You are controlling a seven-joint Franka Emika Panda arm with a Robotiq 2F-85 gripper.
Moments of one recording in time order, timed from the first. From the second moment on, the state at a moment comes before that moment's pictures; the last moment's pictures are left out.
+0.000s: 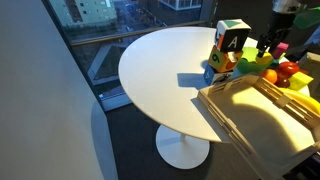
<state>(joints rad) -0.04 0.33 -0.09 -2.10 -0.15 2.36 0.01</state>
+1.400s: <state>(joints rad) -0.03 0.21 -0.10 -2.15 -0.23 2.11 0.11</state>
